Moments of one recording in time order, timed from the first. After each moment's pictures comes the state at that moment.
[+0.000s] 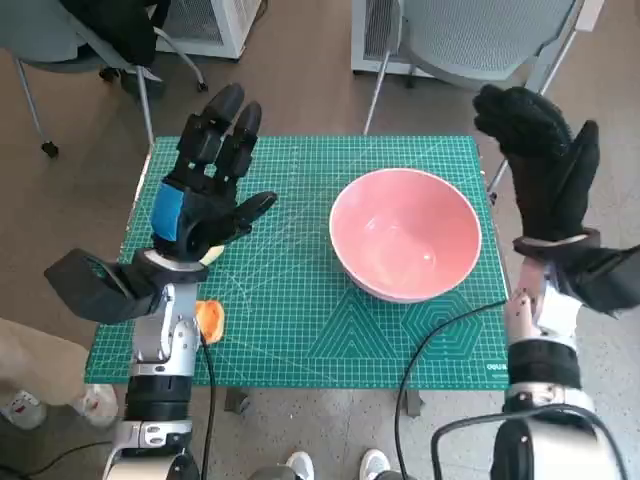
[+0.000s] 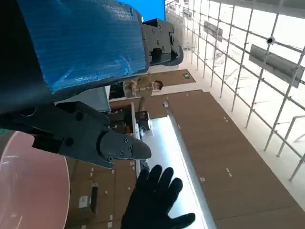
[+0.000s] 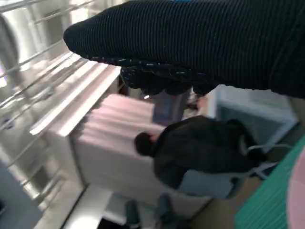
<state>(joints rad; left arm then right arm) -0.56 0.15 0.19 0.35 -0.39 -0.33 -0.51 -0.89 -0.25 -0.31 1.03 0.33 -0.75 0.57</state>
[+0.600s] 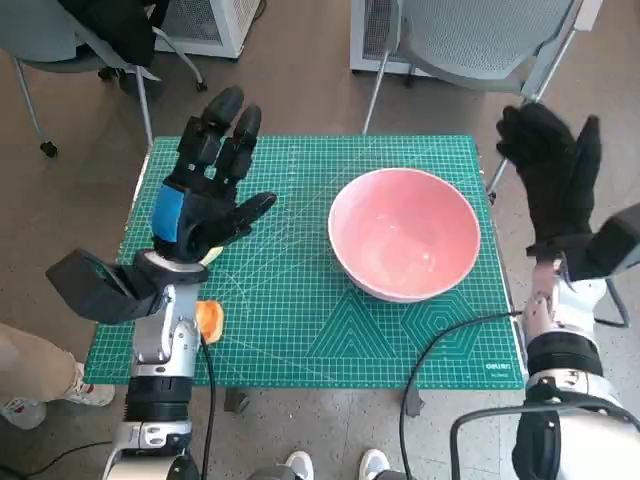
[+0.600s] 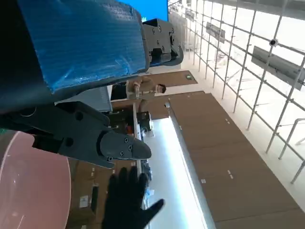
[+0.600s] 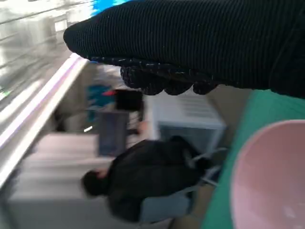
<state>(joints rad) -0.55 0.14 0.19 0.35 -0.39 -0.34 -0.51 -0.94 -0.32 -0.31 1.27 0.24 -0.55 0.38</state>
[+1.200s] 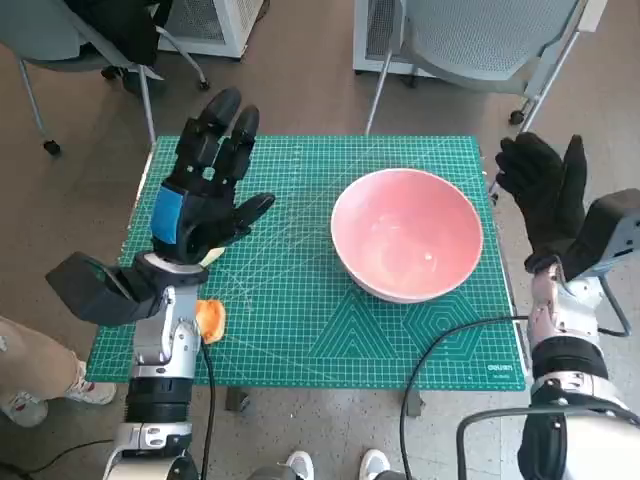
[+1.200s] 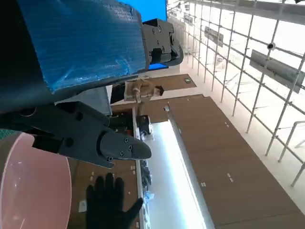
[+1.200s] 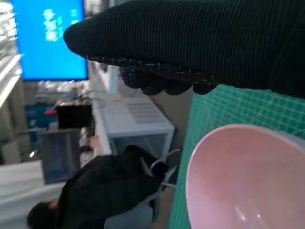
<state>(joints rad) -0.55 0.14 0.19 0.36 -0.39 -0.35 -0.50 -0.93 -0.34 -0.33 1.31 0.18 -0.38 0.28</state>
